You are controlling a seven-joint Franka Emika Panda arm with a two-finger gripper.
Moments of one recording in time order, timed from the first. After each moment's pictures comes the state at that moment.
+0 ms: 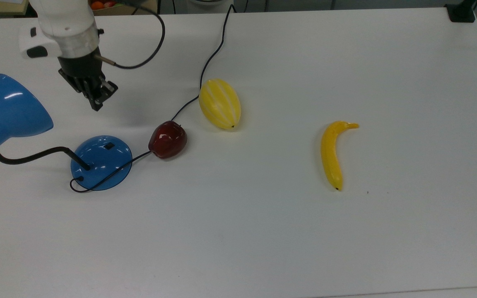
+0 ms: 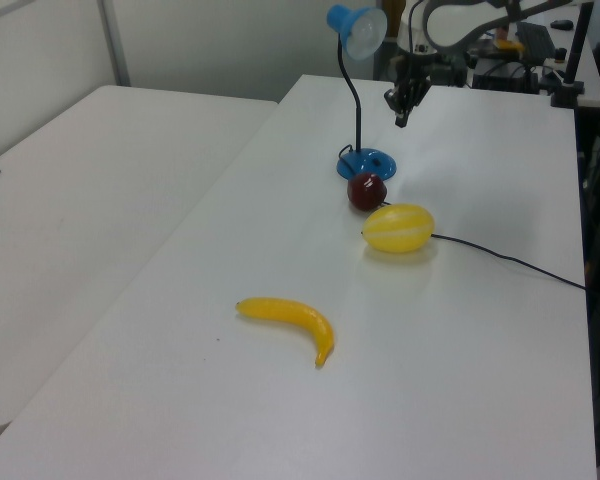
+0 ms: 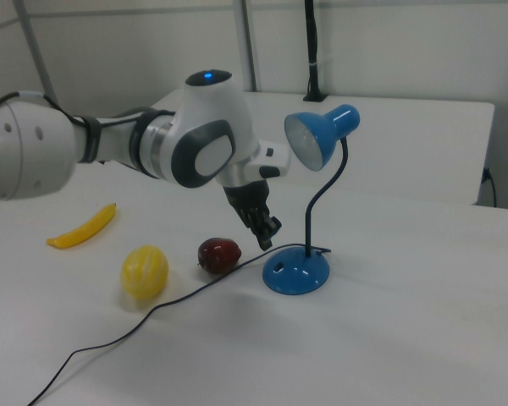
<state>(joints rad) -0.35 0.32 0.14 -1.70 -0.10 2.19 0.25</state>
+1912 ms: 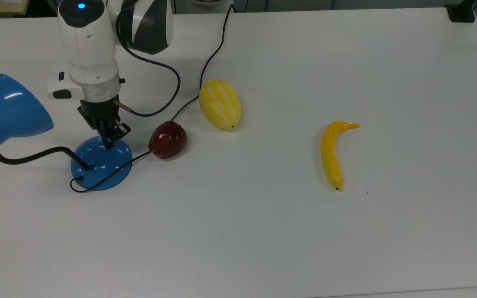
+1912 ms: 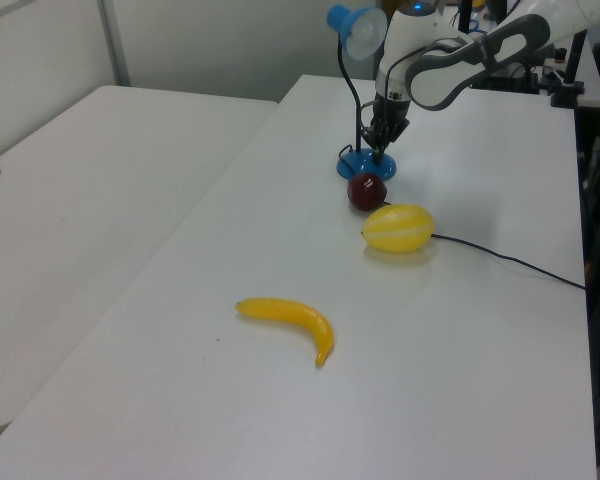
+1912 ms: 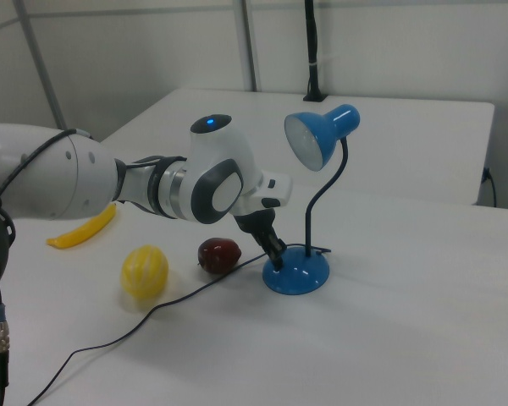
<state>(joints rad) -0.31 0.48 0.14 -1.70 -0.22 2.42 0.46</state>
